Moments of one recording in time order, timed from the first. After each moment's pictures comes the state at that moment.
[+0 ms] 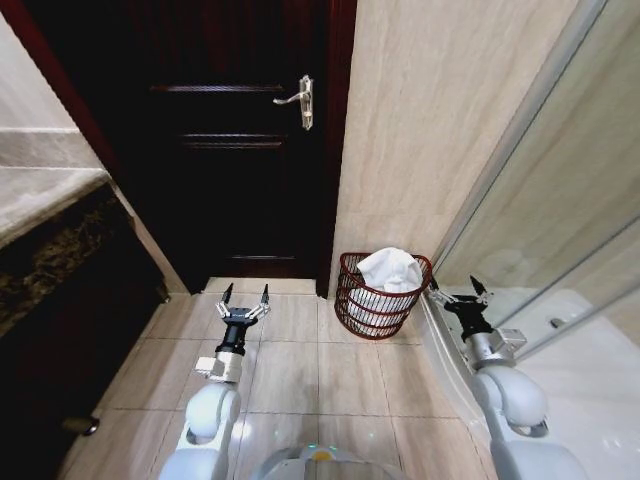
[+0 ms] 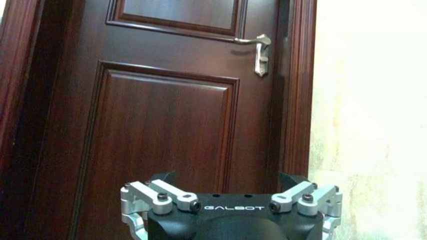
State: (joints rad) left arm 1.50 -1.50 -0.58 -2.00 -0.20 -0.27 0.12; right arm -1.40 1.25 0.75 2.10 0.30 -0.17 0.03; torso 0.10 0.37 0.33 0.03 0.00
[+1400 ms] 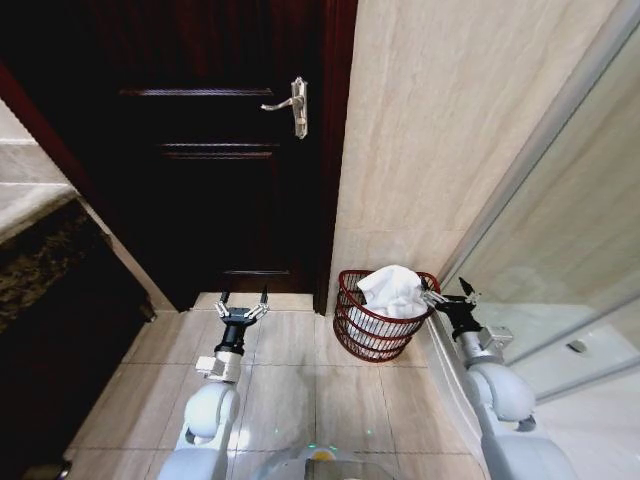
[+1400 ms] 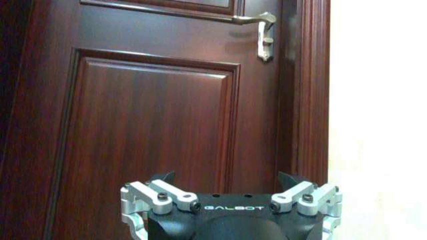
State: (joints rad) left arm 1.50 -1.51 -0.59 -2.01 -0.17 -0.27 0.11; right arm -1.39 1.26 0.71 2.08 0.30 -0.19 0.03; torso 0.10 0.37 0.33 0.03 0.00
